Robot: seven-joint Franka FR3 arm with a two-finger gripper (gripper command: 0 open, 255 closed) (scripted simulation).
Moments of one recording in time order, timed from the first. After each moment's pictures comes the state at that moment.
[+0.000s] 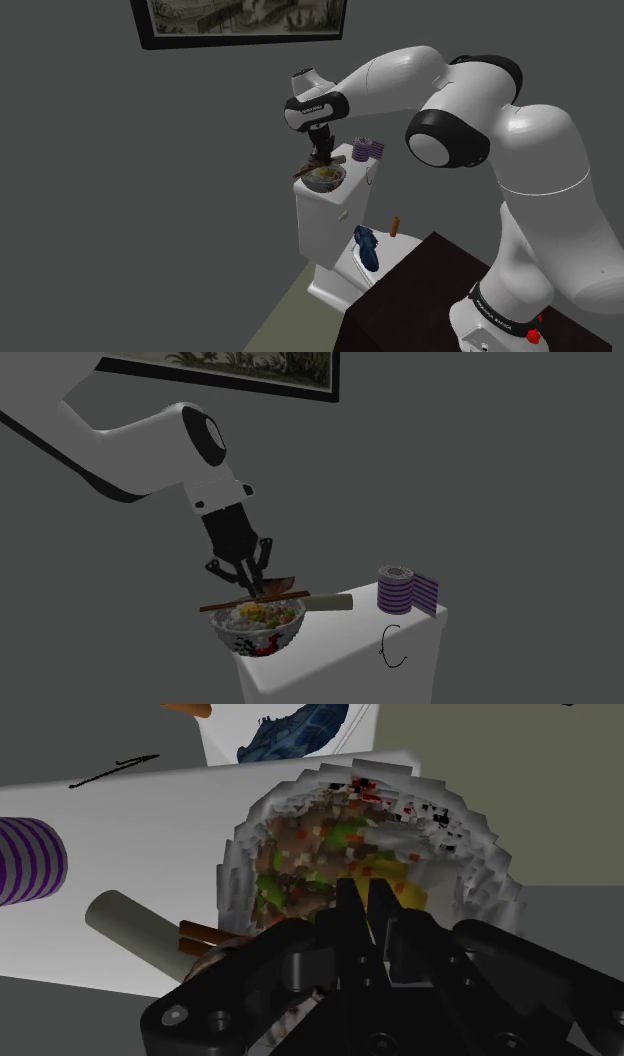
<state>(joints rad) 0.79 0.71 -0.90 -1.58 0.21 1.89 -0.34</state>
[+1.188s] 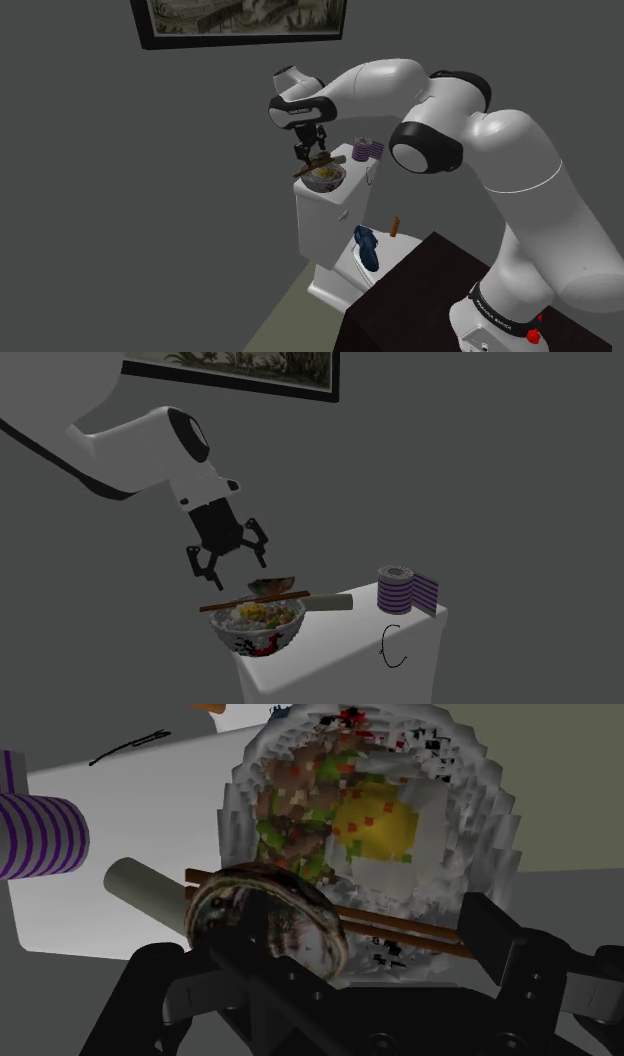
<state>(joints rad) 0.64 0.81 -0.75 -1.30 0.14 1.76 -0.20</state>
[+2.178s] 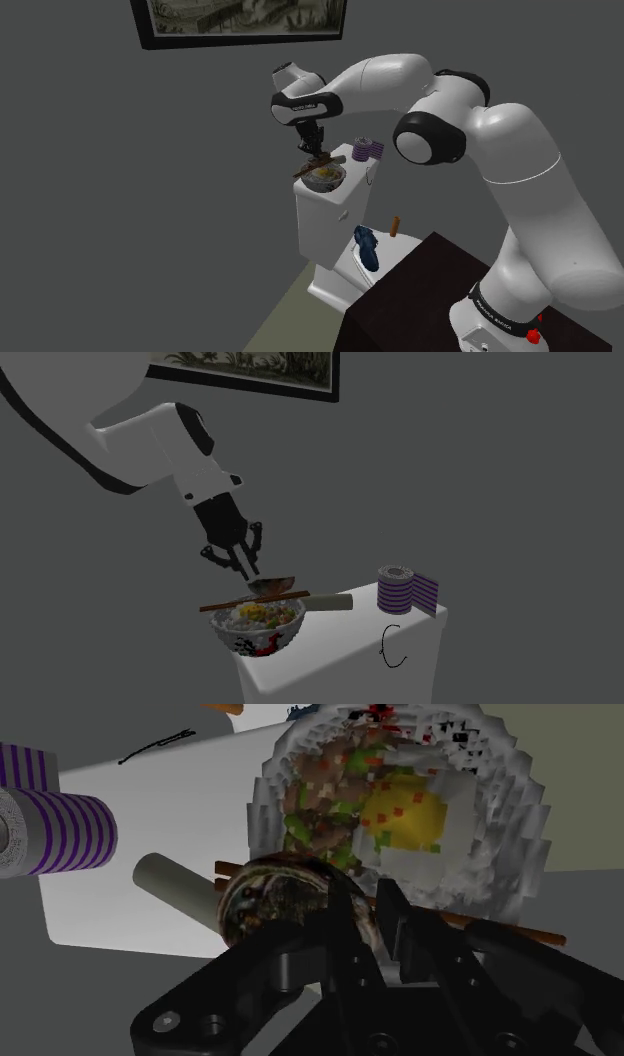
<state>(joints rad) 0.52 0.78 -0.59 -1.24 -0.01 1.73 -0.14</state>
